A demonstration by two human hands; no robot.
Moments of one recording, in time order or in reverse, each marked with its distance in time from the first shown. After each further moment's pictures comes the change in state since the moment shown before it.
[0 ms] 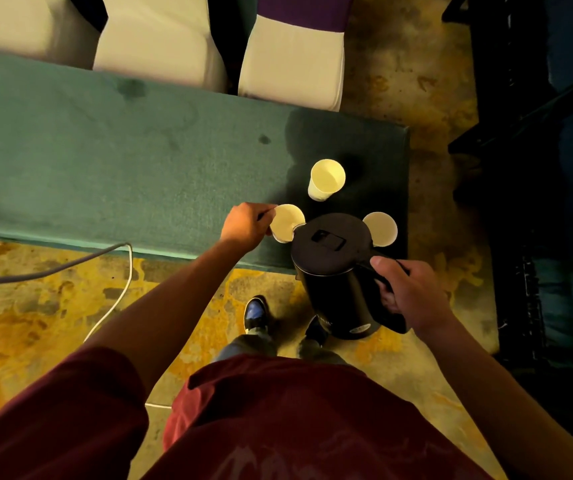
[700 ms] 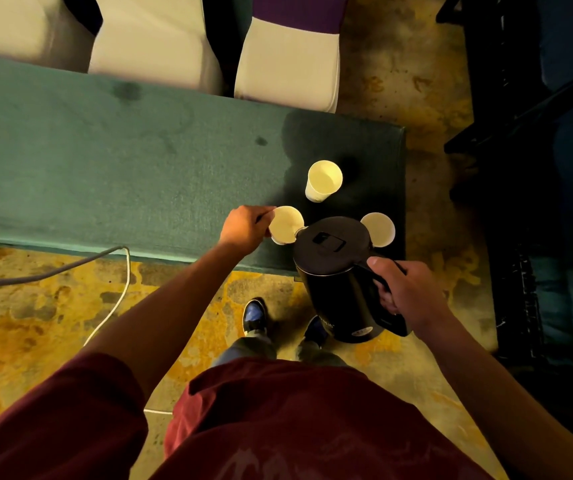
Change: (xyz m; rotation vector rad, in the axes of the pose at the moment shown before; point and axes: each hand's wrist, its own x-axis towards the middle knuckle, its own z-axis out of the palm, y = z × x) left_hand -0.001 0.000 0.000 -0.019 -0.002 0.028; right_hand 0.002 -0.002 0.000 -0.035 0.011 0.030
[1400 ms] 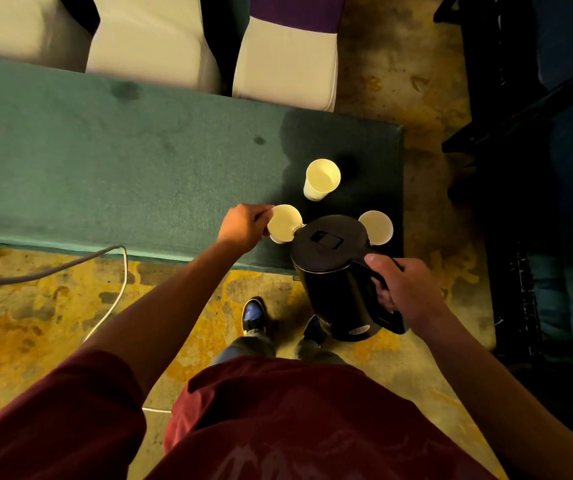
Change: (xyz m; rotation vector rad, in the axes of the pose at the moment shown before) left_hand 0.002 -0.003 0.001 0.037 -0.015 -0.015; right_hand 0.001 0.006 -0.001 0.012 -0.012 0.009
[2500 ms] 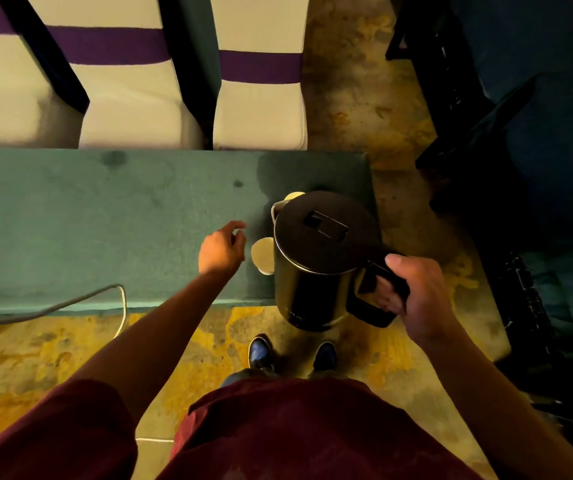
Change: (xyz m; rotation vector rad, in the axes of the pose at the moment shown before) left_hand 0.001 0.016 -0.018 0.075 0.212 -0.023; right_hand -0.025 -0.017 -0.019 0.419 0.121 -0.268
